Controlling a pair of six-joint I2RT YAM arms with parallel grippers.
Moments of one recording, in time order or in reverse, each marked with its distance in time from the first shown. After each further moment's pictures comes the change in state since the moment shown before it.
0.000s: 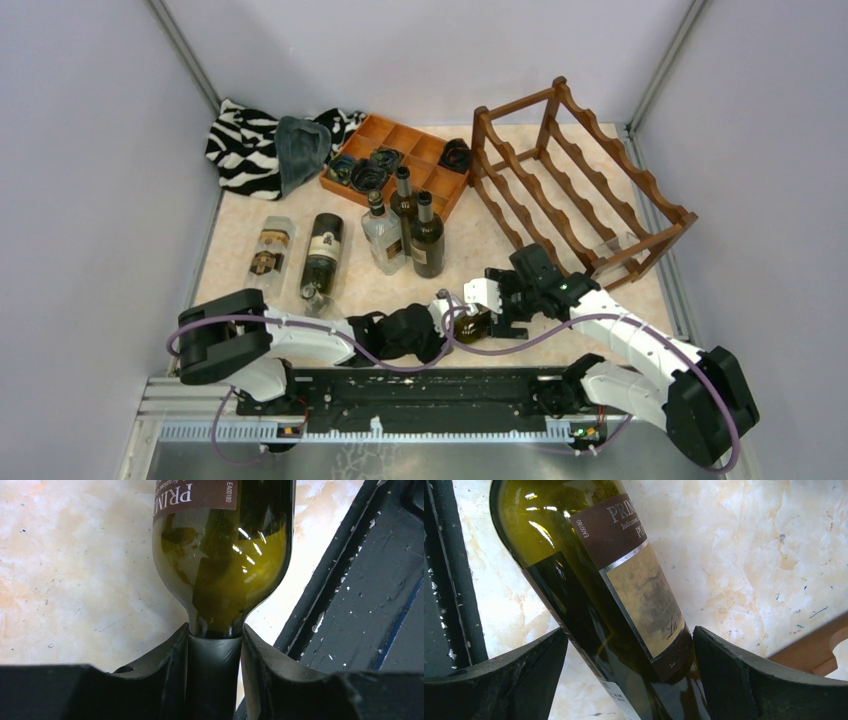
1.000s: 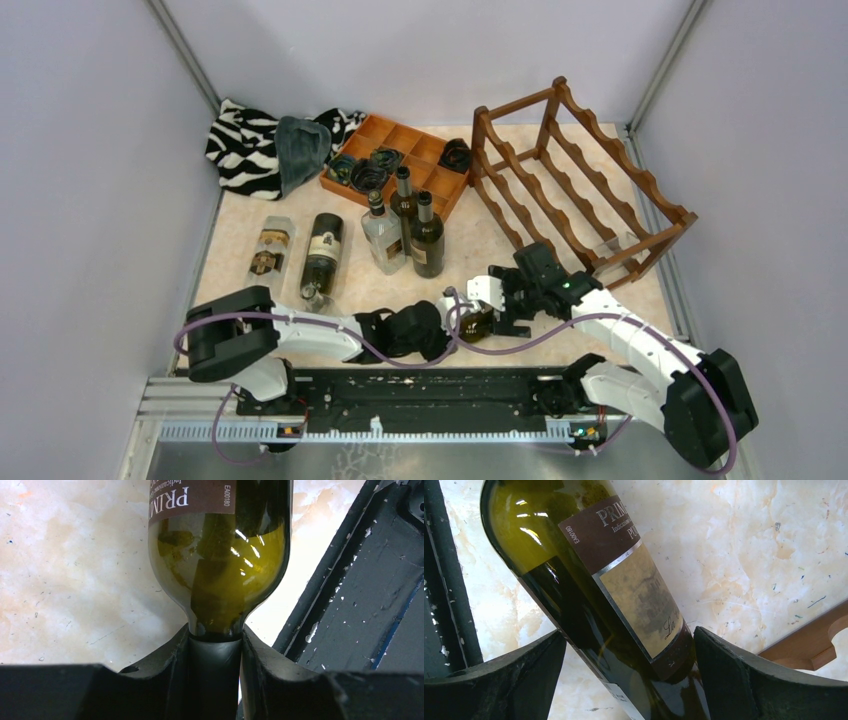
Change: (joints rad) left arm 0.000 0.048 0.079 -0.075 0.012 -0.022; right arm -0.025 -0.003 0.001 -0.008 -0.004 -0.008
